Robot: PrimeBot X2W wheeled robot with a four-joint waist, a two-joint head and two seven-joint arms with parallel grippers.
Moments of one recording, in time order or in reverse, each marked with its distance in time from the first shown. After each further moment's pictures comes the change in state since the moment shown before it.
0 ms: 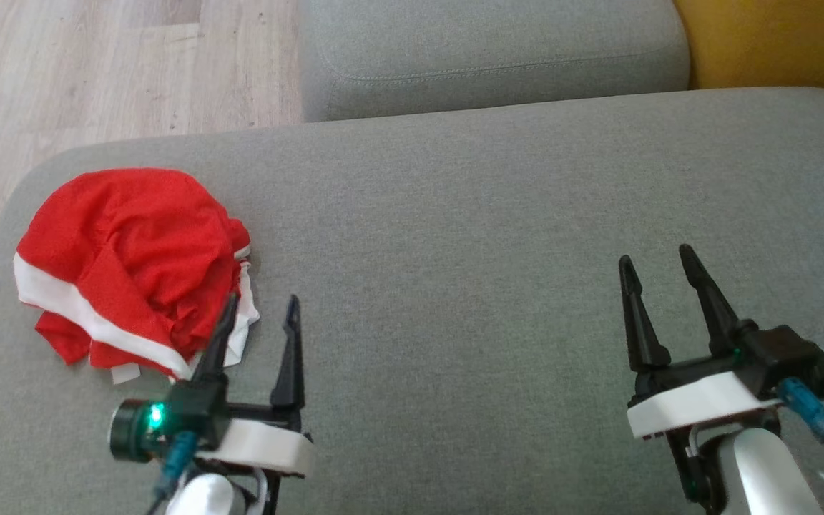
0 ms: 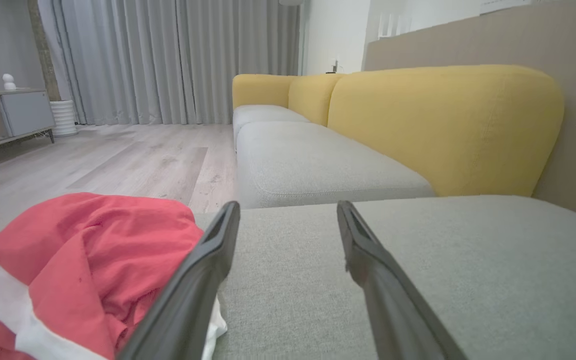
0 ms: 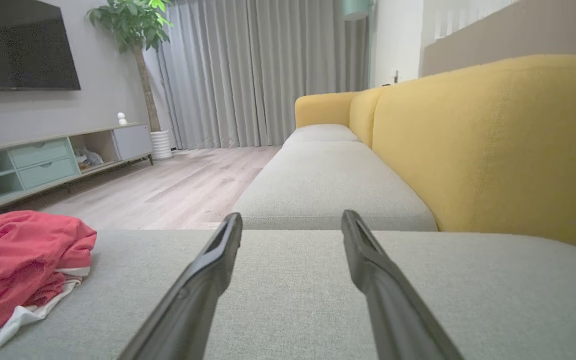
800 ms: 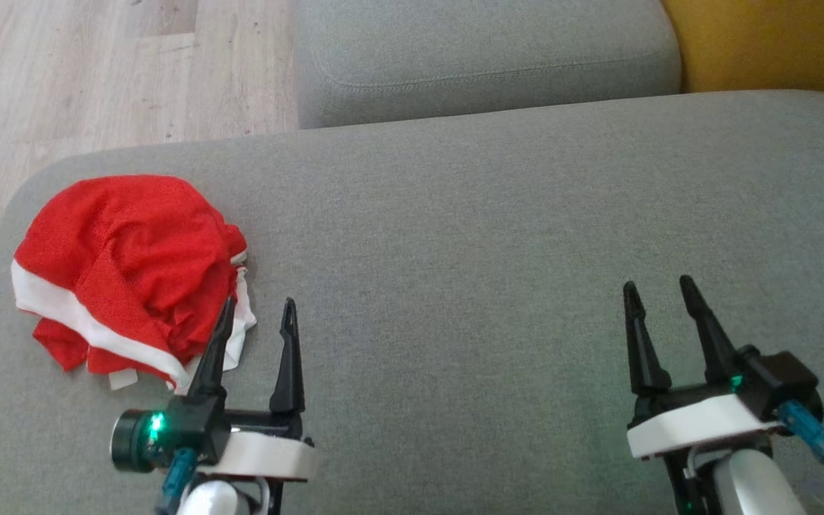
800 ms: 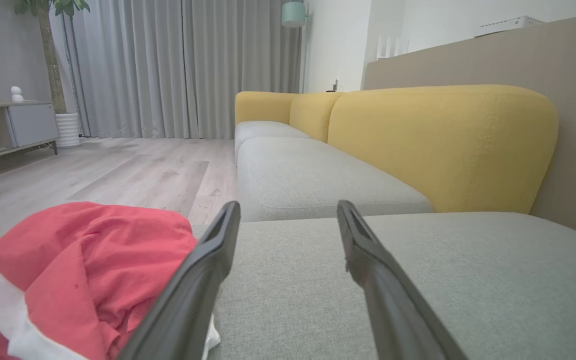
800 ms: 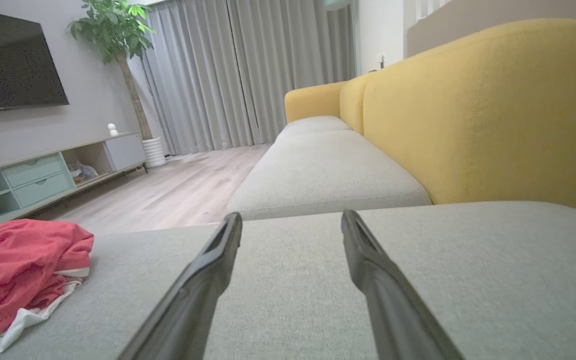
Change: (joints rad) left arm 0.021 -0.052 0.040 0.038 0.059 -0.014 -0.071; right arm 0.021 -0.001 0.005 0.089 0.056 0.000 -0.071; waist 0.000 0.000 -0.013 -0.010
